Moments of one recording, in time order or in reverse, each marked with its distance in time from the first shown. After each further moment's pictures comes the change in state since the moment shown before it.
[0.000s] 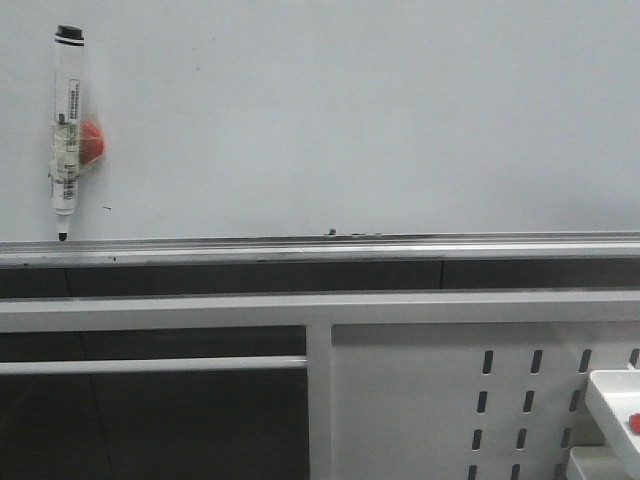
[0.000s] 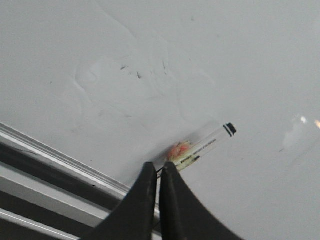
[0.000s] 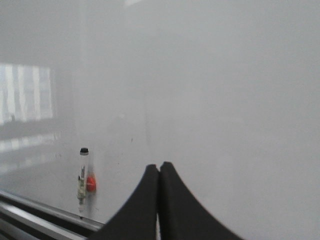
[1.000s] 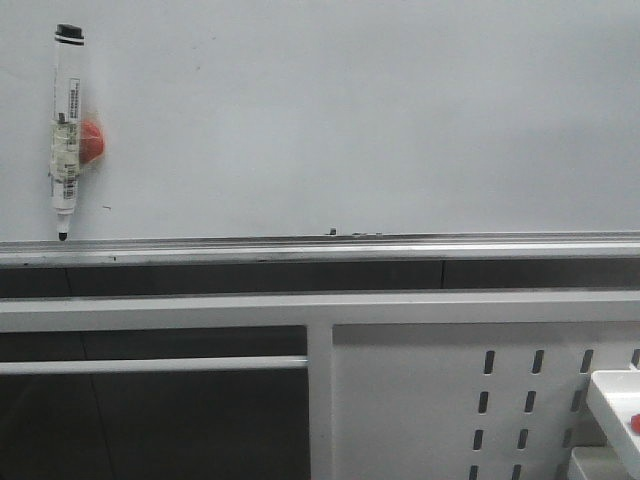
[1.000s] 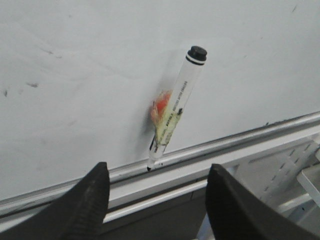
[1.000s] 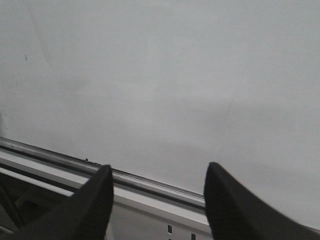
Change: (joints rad) left arm -0.059 0.642 -0.403 0.197 0.212 0.493; right arm 0.000 0.408 -0.440 -0.091 0.611 -0.023
